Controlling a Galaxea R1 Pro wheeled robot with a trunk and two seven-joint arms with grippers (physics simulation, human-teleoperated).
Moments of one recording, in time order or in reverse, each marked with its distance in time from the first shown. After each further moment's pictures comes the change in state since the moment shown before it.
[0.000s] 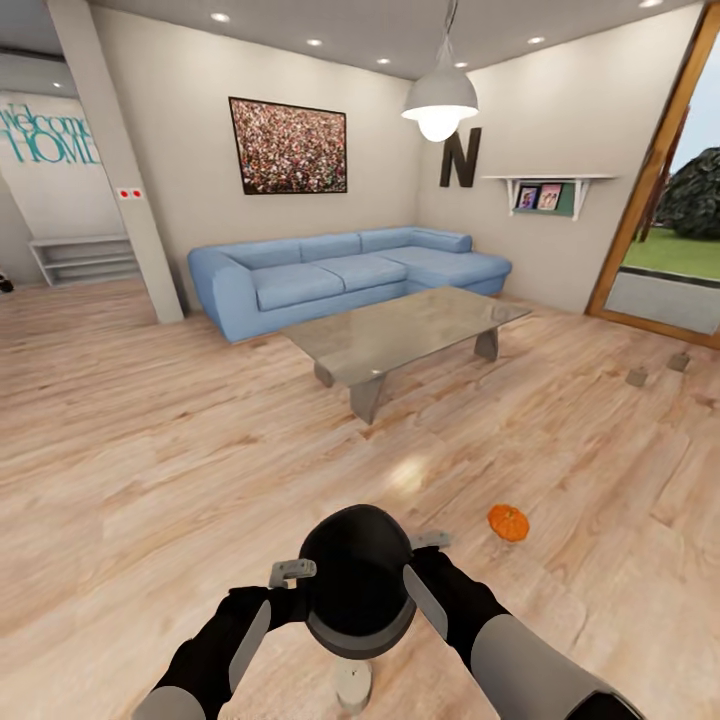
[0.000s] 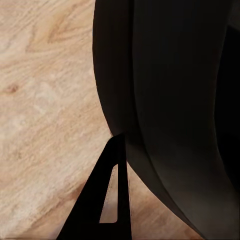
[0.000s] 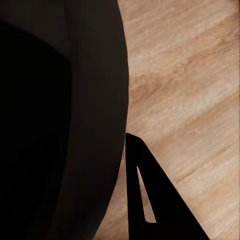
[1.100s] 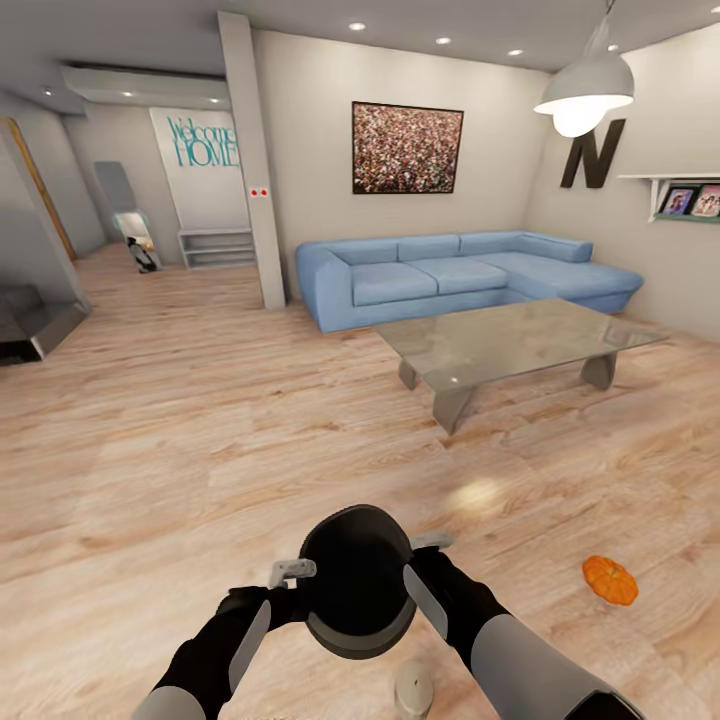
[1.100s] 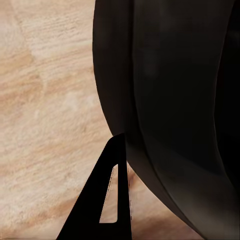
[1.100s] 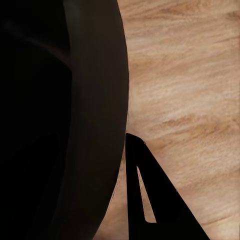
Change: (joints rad) left arm 0.000 0.000 0.000 0.000 0.000 0.000 0.000; right arm 0.000 0.000 0.000 0.000 0.000 0.000 0.000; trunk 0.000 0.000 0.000
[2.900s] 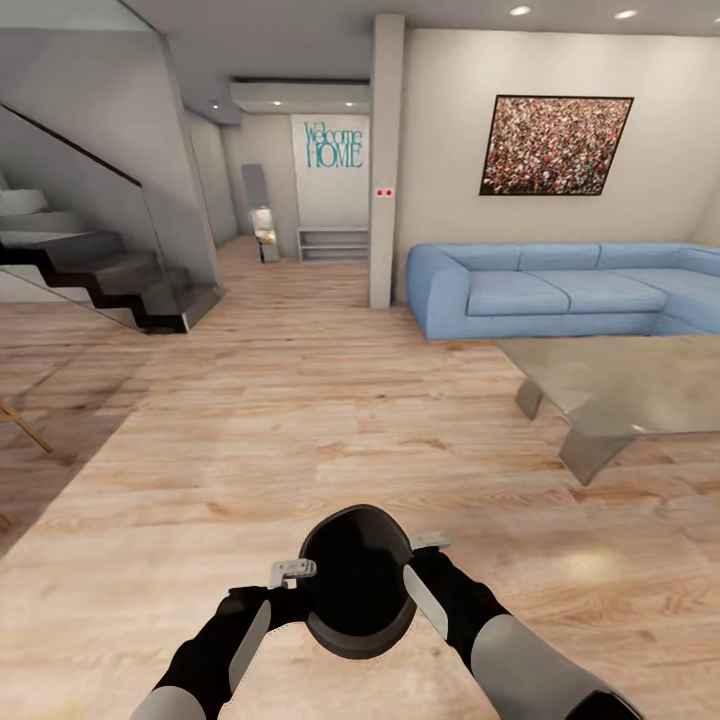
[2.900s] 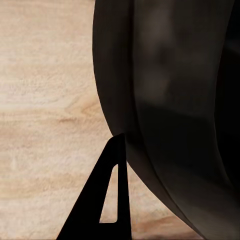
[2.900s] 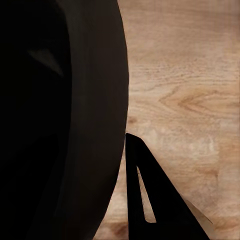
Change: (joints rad) left arm 0.000 0.000 0.000 0.000 -0.001 0.000 0.000; right arm 0.000 0.000 0.000 0.000 0.000 -0.001 0.001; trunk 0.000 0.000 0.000
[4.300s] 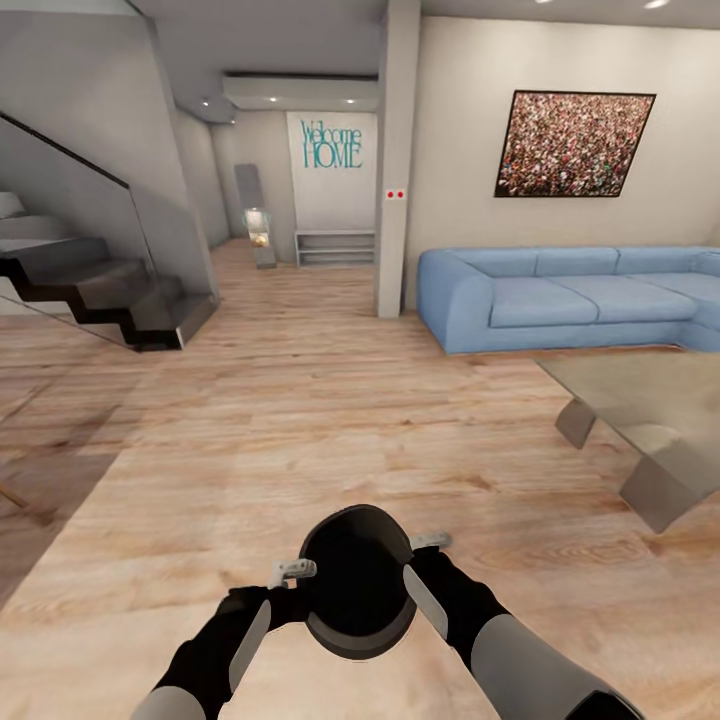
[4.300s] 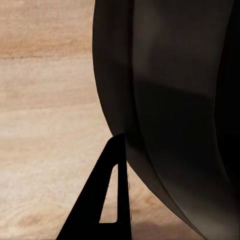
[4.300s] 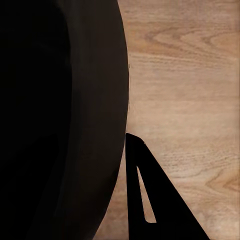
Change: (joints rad) left arm 0.000 0.000 0.000 0.000 0.000 0.000 0.000; right arm 0.000 0.000 -0.001 -0.001 0.002 0.002 0.000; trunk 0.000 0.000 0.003
